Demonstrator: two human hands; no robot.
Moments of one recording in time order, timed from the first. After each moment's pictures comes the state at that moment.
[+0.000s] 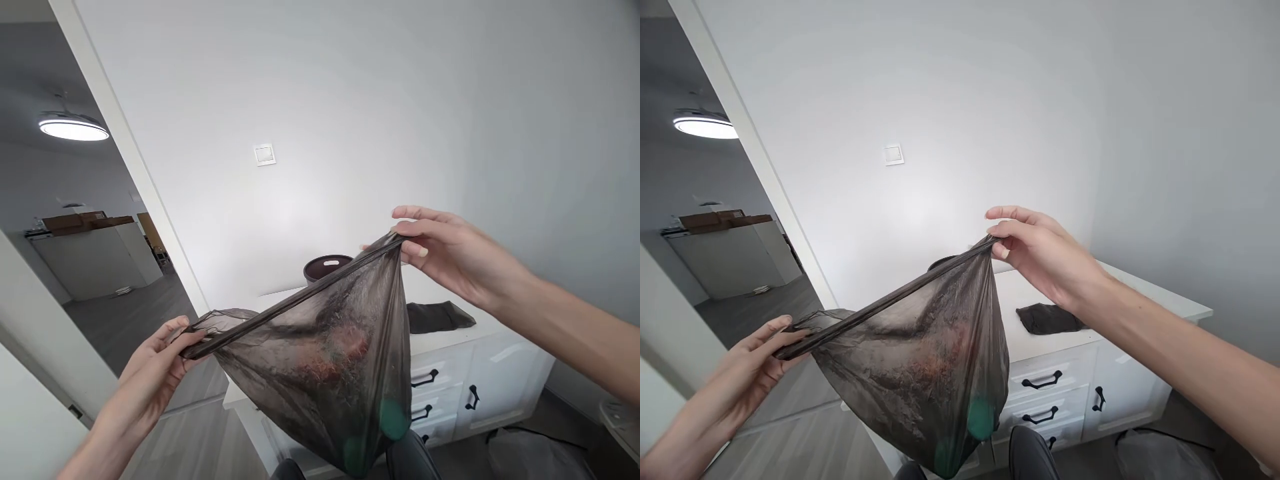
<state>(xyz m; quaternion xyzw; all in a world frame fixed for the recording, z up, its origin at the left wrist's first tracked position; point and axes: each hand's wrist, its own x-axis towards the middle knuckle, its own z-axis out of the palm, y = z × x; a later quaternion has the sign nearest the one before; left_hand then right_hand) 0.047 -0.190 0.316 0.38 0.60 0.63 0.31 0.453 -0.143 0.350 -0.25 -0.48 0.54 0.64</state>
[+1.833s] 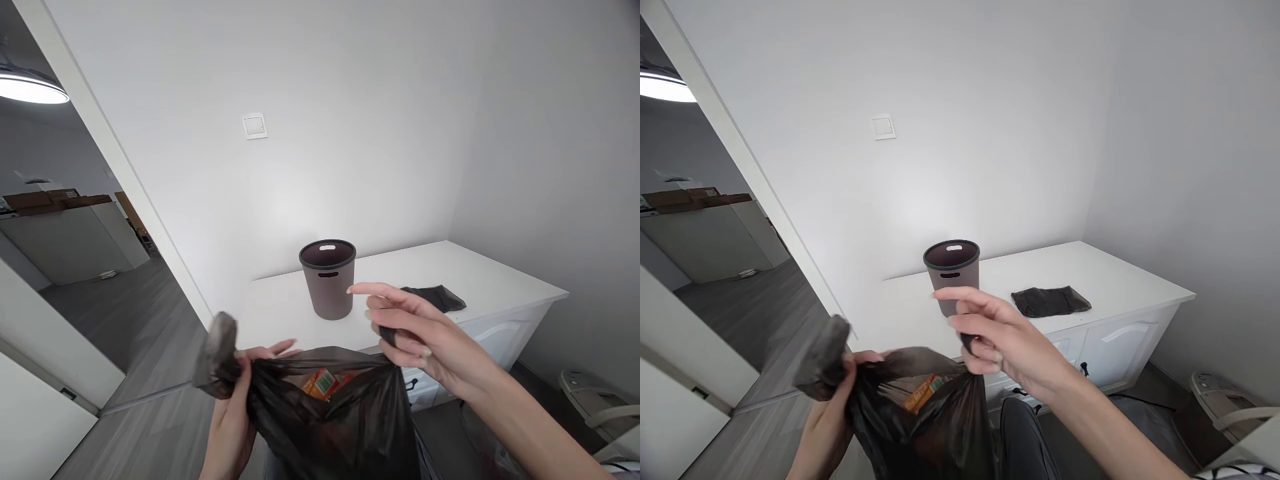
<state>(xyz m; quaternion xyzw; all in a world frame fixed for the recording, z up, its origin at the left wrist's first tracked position) 0.119 -0.216 0.209 0.44 0.47 0.59 0.50 0.400 -0.191 0.280 -0.25 -0.43 0.71 0.49</state>
